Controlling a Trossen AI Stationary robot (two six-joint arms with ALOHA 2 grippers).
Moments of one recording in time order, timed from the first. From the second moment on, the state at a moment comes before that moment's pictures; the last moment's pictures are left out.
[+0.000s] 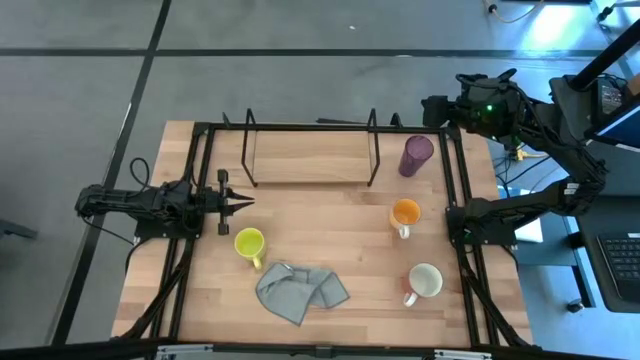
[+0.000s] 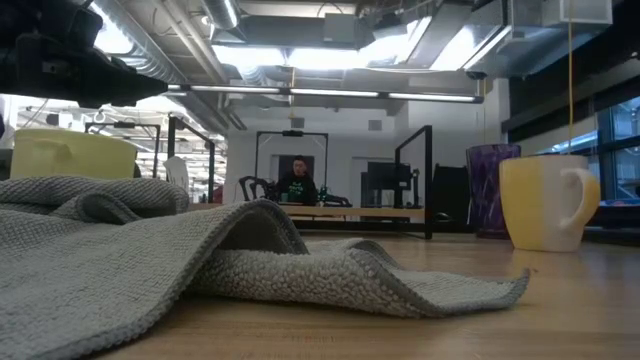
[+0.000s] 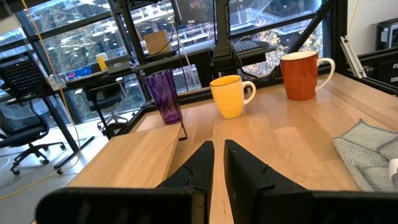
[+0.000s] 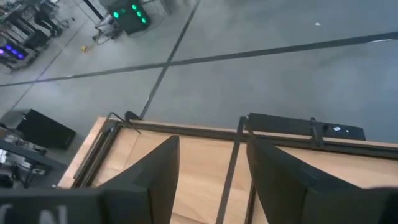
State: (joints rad) left arm -0.04 0.04 0.02 -0.01 -0.16 0.24; right arm -0.37 1.12 1.68 -1.11 0.47 0.83
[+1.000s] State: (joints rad) left arm -0.04 0.04 0.02 -0.01 -0.16 0.24; right arm -0.92 1.55 1.62 -1.57 0.18 0.23
